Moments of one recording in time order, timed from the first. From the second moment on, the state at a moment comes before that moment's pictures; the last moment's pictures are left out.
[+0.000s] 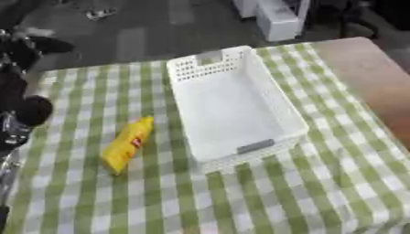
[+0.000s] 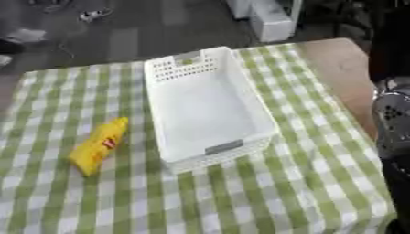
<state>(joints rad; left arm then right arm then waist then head) -0.21 0.42 0.00 -1.97 -0.15 -0.18 0.12 -0.39 -0.50 0.02 -1.99 -0.89 -0.42 -0.06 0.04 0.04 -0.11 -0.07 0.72</state>
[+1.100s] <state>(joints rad) -0.36 0.33 -0.13 -1.64 -0.41 -0.15 0.01 -0.40 -0.50 0.01 -1.99 -0.89 -0.42 -0.06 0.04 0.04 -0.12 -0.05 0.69</state>
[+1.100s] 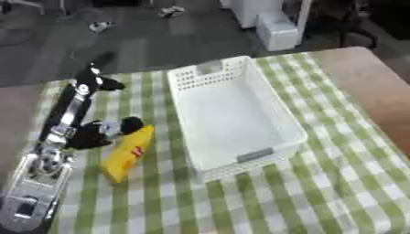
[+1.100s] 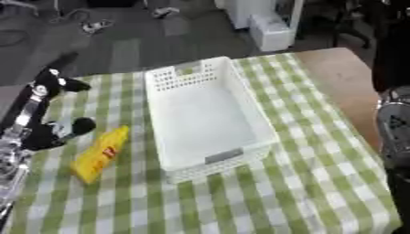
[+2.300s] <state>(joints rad) -0.41 0.27 -0.14 -1.53 -0.73 -0.06 -0.22 -0.40 -0.50 0.01 -1.99 -0.89 -0.41 -0.06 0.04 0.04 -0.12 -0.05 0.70</state>
